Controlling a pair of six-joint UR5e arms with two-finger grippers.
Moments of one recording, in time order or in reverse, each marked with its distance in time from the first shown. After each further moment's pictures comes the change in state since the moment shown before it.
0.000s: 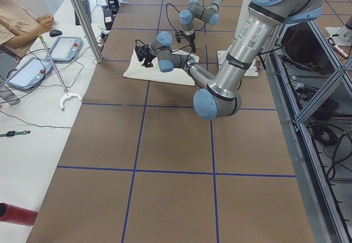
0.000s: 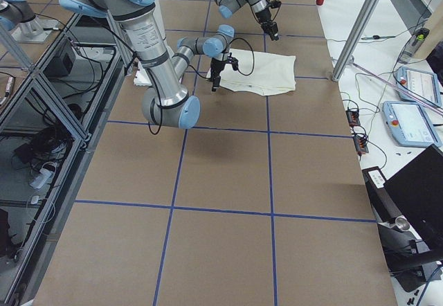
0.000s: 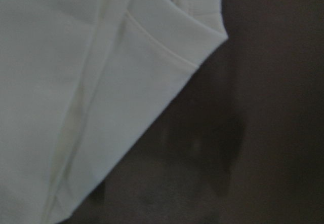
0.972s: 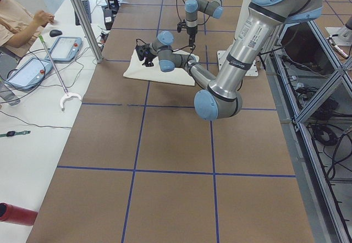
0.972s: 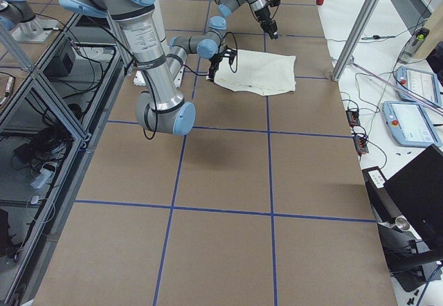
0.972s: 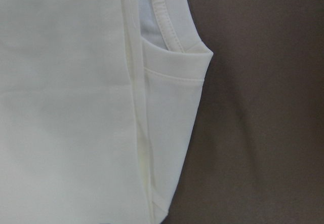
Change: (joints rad) left arm 0.000 0.014 -0.029 0.000 0.000 0.001; right arm -0.040 -0.029 0.087 0.293 -0.133 0.642
